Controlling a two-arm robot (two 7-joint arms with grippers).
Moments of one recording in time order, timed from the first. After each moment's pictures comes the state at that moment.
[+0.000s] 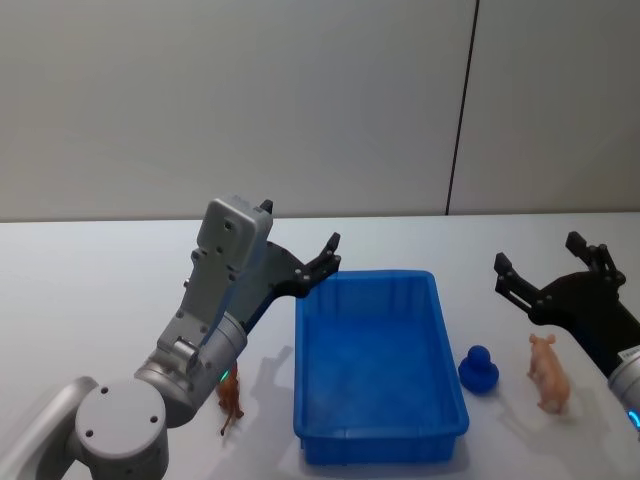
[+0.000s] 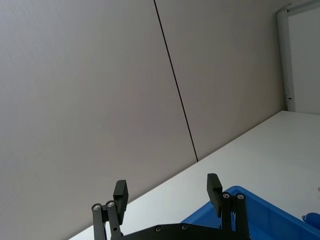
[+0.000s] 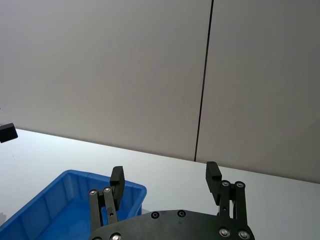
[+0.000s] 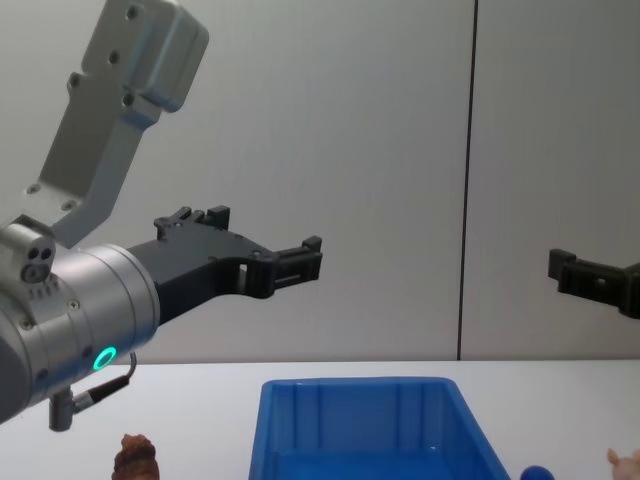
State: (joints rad) left arm -0.24 0.38 0.45 -1.63 -0.20 0.01 -0.01; right arm -0.01 0.34 -0.23 -1.77 0.29 0.03 0.07
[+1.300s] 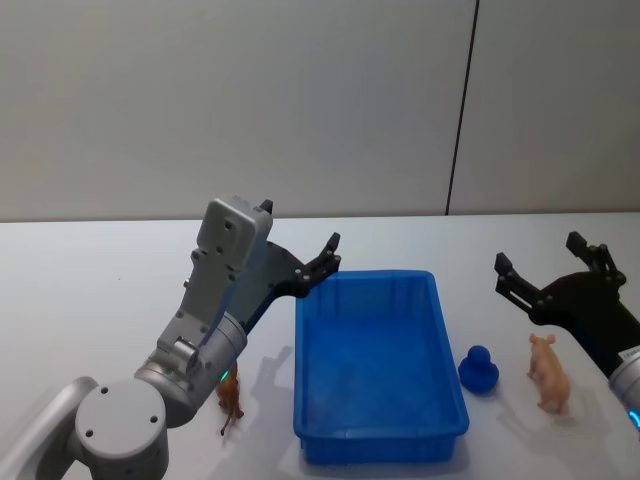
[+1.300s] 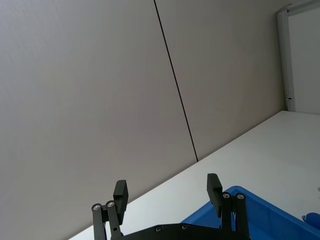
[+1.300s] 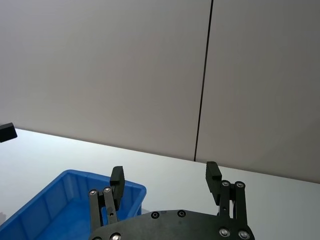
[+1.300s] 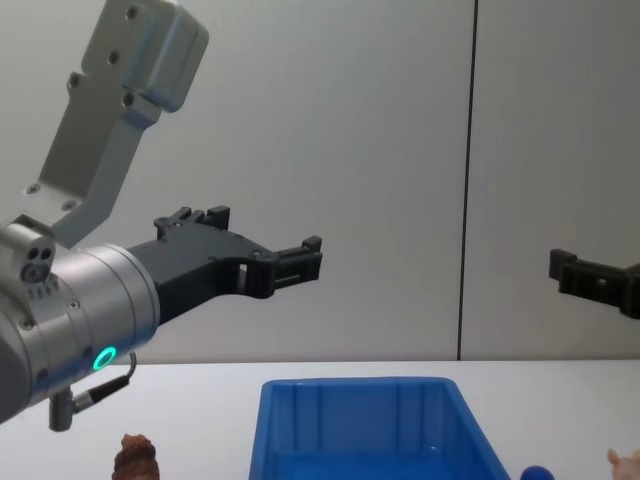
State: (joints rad) left arm -0.24 0.38 0.45 -1.63 -0.20 0.01 -0.01; right arm -0.01 0.34 -0.23 -1.77 0.29 0.03 0.07
